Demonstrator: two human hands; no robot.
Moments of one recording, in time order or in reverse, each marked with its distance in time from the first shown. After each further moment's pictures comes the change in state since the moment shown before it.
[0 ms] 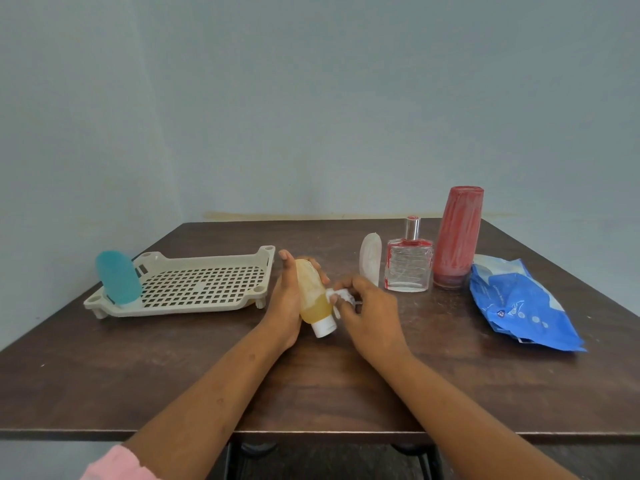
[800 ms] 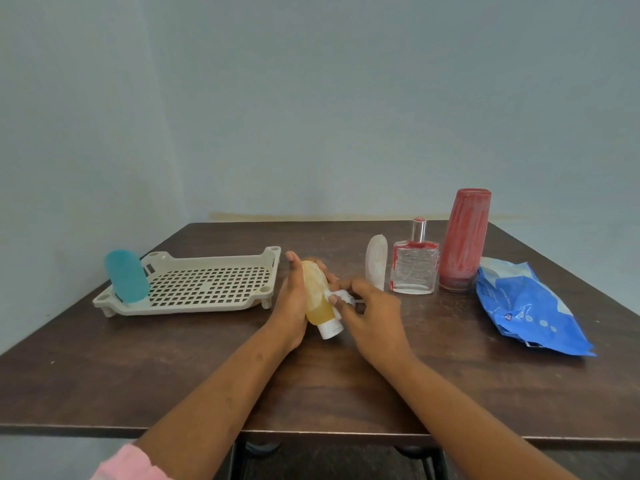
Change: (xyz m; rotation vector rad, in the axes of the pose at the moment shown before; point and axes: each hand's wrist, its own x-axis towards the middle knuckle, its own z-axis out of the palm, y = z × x) left_hand -0.002 0.003 0.001 -0.069 -0.015 -0.056; right_hand -0.001 -0.001 0.004 0.128 -0.022 -0.011
